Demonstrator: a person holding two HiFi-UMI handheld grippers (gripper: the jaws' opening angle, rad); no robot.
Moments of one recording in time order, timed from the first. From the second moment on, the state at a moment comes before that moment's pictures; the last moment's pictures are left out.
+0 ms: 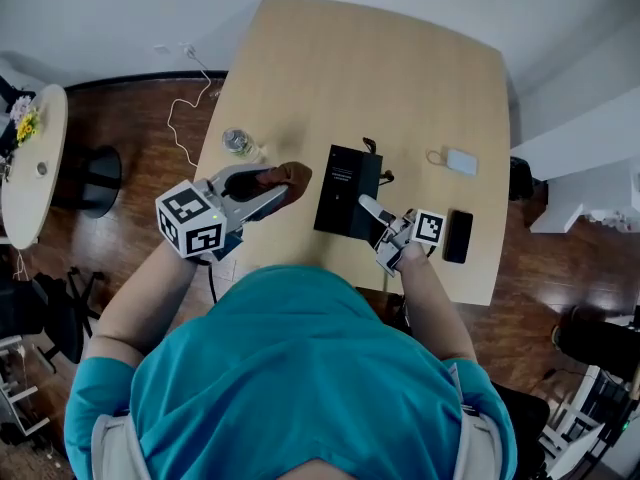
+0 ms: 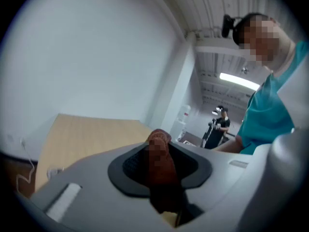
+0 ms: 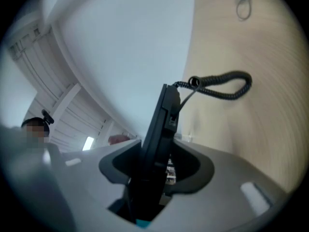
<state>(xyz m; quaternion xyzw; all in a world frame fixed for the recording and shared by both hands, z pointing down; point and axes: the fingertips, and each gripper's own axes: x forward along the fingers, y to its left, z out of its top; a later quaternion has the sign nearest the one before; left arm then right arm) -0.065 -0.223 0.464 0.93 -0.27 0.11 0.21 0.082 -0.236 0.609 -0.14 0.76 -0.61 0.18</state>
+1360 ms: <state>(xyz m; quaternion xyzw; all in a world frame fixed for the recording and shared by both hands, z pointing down) 0.030 -0.286 0.454 0.95 -0.14 0.28 0.01 0.067 -0.257 0.516 -0.11 0.83 -0.53 0.14</state>
